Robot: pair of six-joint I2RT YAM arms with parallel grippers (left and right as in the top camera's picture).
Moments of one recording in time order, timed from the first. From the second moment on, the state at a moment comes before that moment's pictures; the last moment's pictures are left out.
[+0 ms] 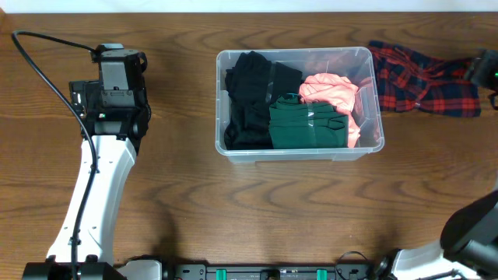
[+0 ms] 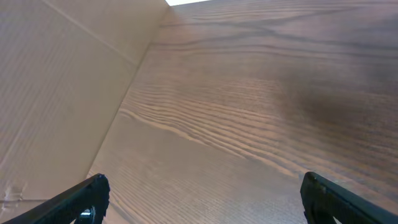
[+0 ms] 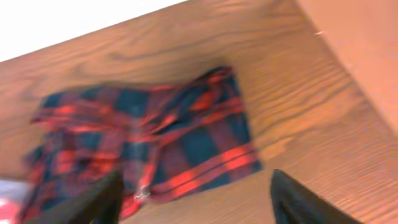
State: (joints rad) left arm -0.01 1.41 1.16 -0.51 -0.64 0.07; right arm -0.50 1.74 1.55 -0.59 -0.06 -0.02
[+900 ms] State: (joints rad) left arm -0.01 1.41 1.16 -0.51 -0.64 0.07; right arm -0.67 2.22 1.55 -0.02 -0.38 -0.11
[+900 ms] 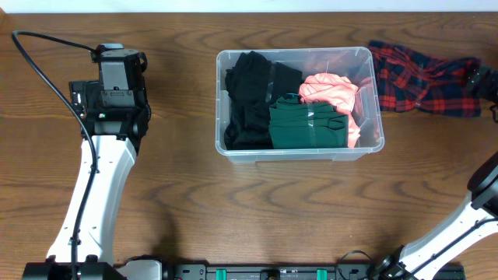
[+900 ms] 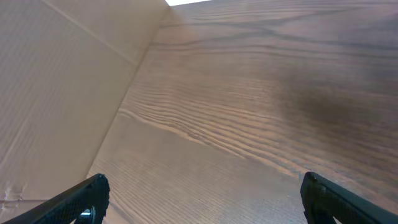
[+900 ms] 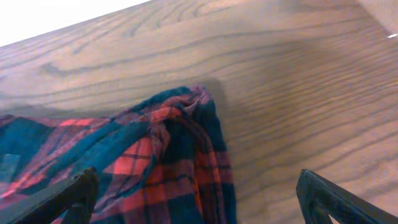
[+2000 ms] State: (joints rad) left arm -0.01 1.41 1.16 -0.51 -0.64 0.07; right arm -0.67 2.26 1.60 -0.58 -0.64 -0.01
